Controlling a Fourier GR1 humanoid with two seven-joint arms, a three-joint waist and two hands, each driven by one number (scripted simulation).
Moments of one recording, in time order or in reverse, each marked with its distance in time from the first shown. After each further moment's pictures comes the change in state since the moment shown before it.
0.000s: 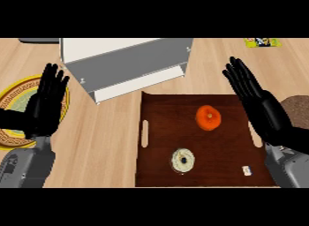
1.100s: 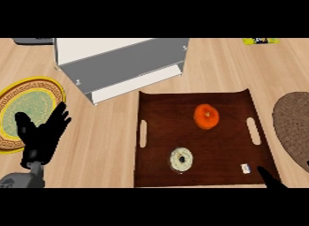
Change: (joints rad) left arm 0.173 0.090 -0.091 0.073 -0.067 -0.024 0.279; right arm 0.723 -0.003 -0.068 -0.317 0.513 -0.812 0.472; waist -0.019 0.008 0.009
